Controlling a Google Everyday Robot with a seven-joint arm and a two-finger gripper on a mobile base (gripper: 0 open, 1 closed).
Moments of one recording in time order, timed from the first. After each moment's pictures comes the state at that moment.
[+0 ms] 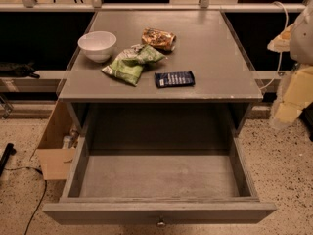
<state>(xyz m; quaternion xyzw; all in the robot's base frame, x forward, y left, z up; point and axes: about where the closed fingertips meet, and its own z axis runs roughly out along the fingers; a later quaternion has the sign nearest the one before) 0.438 -0.217 0.976 -0.60 0.78 -0.03 0.16</state>
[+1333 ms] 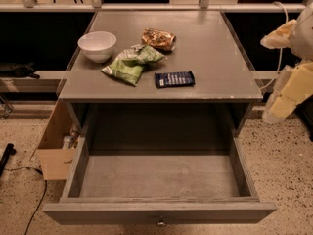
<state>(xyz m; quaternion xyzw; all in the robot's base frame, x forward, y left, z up) 0.444 -0.205 0.982 -0.61 0.76 0.02 0.22</state>
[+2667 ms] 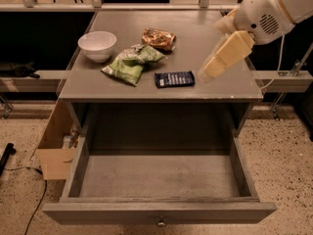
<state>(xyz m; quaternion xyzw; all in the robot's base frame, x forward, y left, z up) 0.529 -0.115 0.989 -0.54 0.75 0.17 0.32</state>
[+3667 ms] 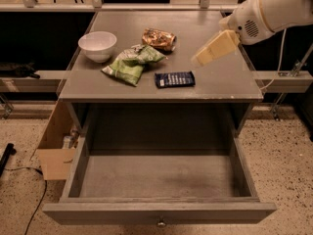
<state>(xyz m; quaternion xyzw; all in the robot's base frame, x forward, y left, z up) 0.614 -0.132 0.963 -0.46 0.78 0.16 0.38</state>
